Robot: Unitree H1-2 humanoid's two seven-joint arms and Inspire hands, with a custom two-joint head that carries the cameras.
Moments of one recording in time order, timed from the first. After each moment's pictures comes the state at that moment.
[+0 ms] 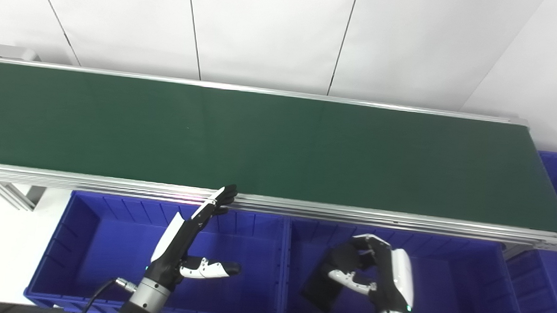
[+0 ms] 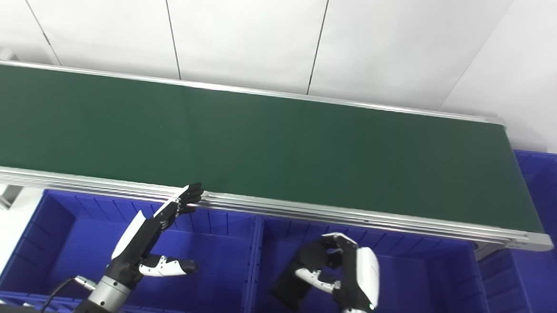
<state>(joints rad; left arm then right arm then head) 0.12 0.33 -0.54 0.12 0.12 -0.44 0.25 0.18 -0.01 0.17 0.18 -0.57 -0.05 -0.25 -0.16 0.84</state>
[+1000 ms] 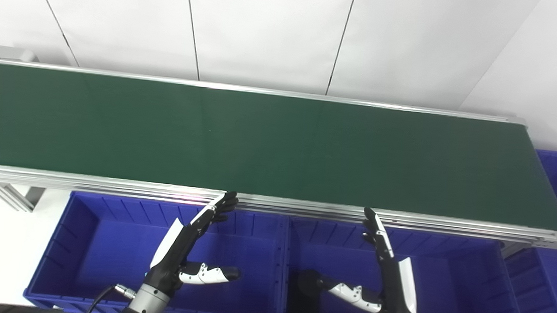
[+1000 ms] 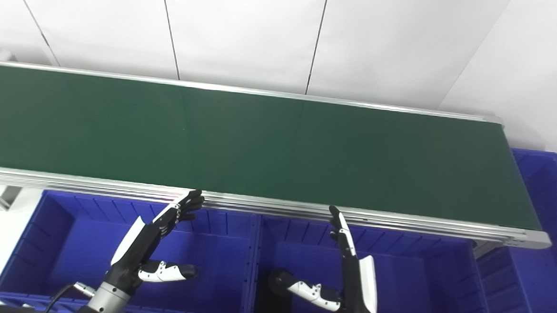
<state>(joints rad) 0.15 0.30 -0.51 0.13 0.14 -0.44 0.22 0.31 -0.12 0.26 0.05 -0.21 -0.41 -0.25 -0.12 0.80</state>
